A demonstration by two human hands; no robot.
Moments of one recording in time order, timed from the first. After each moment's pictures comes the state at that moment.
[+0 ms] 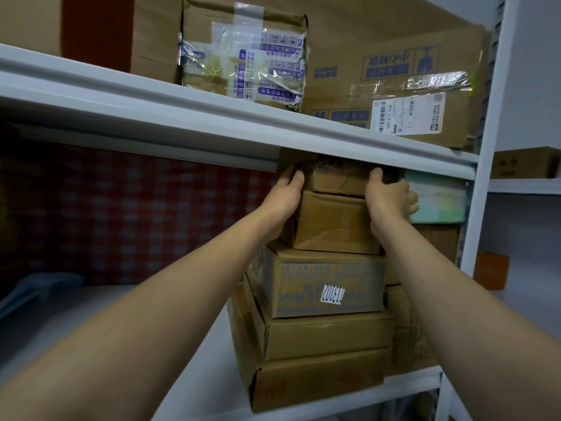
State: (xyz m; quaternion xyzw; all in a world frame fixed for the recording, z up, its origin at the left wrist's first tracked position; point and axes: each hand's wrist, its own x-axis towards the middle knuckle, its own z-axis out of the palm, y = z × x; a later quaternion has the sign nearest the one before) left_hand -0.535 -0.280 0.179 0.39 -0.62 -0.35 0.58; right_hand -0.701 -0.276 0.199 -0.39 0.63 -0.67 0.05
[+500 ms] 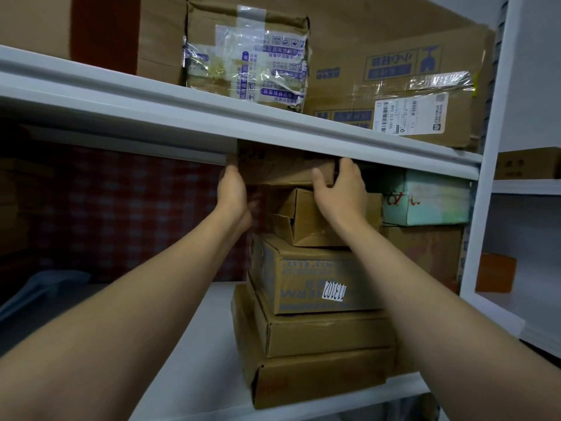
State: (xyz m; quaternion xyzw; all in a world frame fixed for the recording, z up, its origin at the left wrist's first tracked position) left_hand -0.476 -0.290 0.180 0.25 -0.39 -0.47 0.75; right_hand -0.641 -0.260 0.184 -0.62 0.49 -0.60 -0.12
